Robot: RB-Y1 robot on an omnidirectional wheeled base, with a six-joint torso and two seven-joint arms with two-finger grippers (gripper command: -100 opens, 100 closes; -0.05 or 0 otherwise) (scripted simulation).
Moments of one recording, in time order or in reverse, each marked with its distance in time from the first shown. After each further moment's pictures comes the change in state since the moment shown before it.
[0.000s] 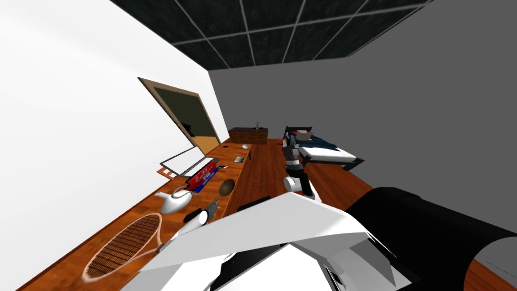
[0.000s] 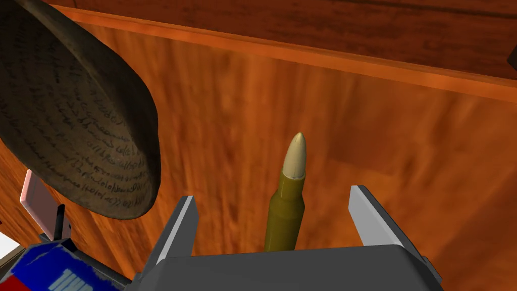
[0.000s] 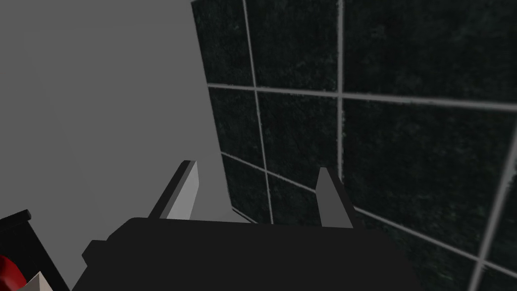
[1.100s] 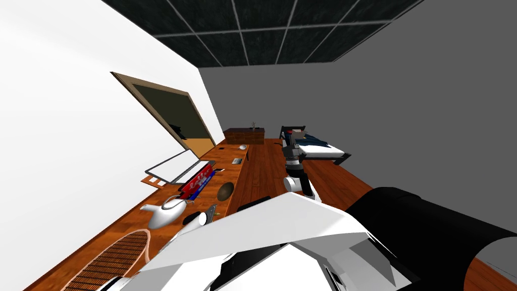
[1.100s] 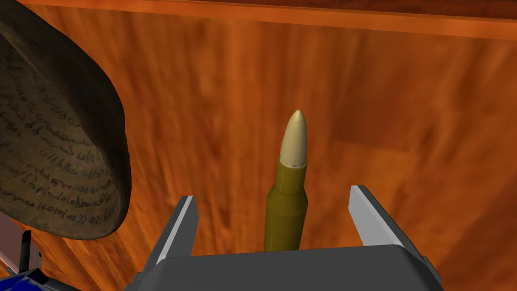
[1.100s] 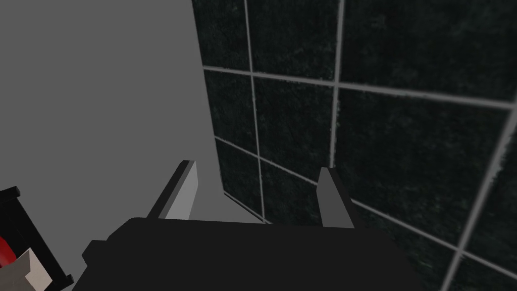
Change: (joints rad) left arm -0.048 -0.024 0.006 0.151 -0.005 0.029 -0.008; right arm 0.000 0.000 0.000 0.000 0.000 0.000 0.000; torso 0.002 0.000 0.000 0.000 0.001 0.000
